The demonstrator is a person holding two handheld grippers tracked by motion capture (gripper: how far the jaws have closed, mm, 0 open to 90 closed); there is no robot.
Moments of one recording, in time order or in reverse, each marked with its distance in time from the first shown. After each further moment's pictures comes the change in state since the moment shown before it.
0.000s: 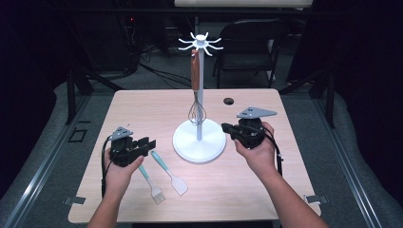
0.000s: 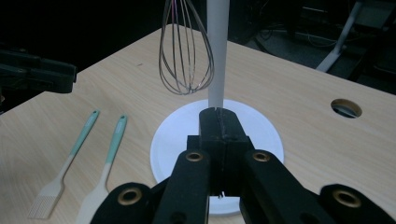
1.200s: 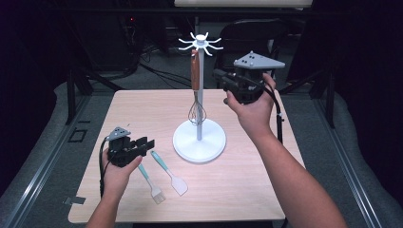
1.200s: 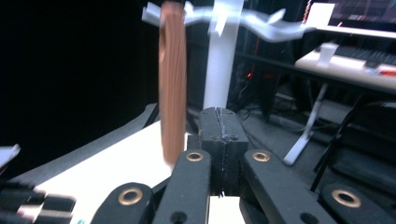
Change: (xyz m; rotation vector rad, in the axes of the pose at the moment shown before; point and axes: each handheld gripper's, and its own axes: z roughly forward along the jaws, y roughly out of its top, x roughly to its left) left arm 0.002 0.000 -0.004 -0.015 -0.007 -0.012; right arm 0.016 0.129 -0.031 -0.292 -0.062 -0.098
